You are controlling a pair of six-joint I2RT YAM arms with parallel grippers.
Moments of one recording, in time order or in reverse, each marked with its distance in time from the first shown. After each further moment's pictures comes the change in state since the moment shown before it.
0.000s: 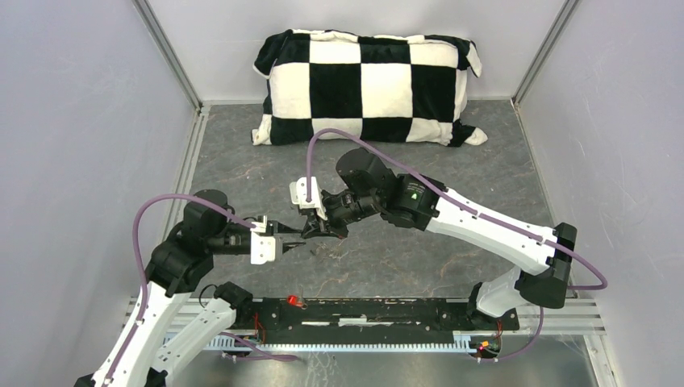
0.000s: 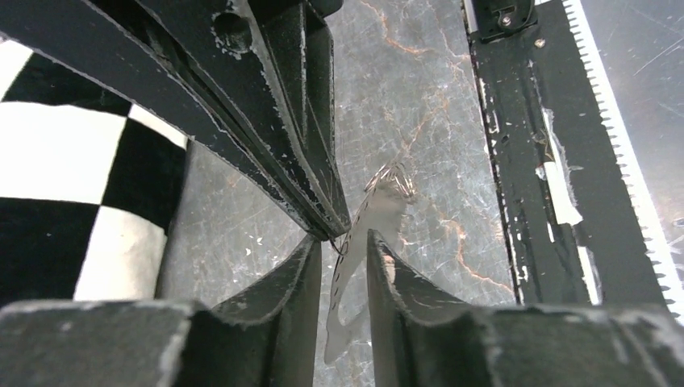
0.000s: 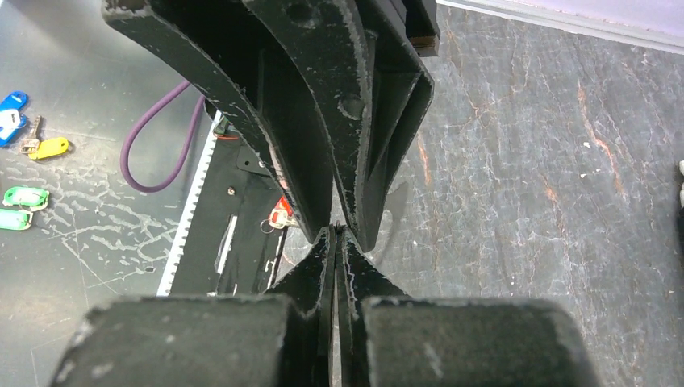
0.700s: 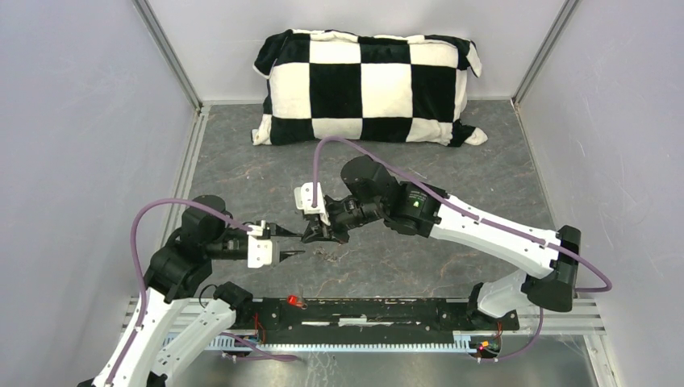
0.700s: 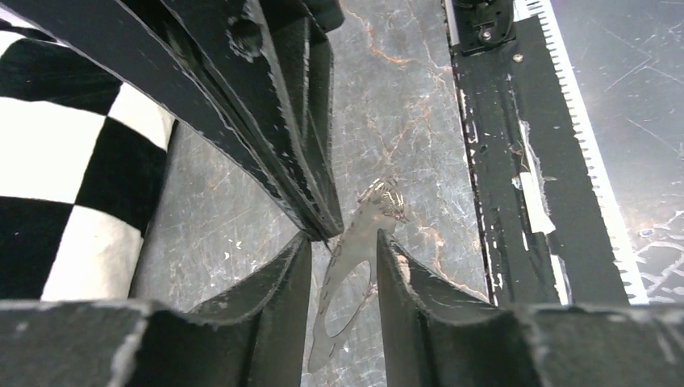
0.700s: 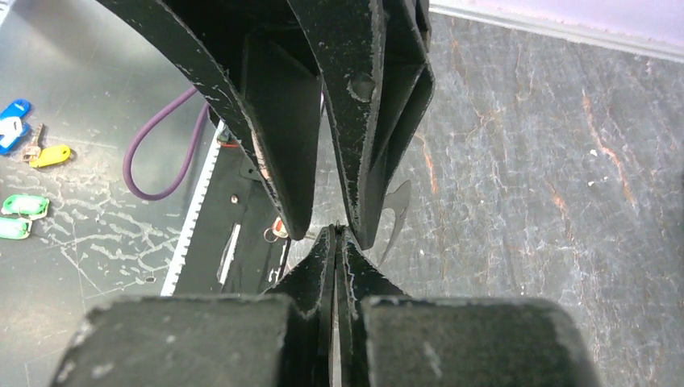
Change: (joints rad) left arm 0.000 -0.039 -0.031 0.006 0.018 -0.067; right arm 0.004 -0.035 -0.097 0.097 0.000 0.024
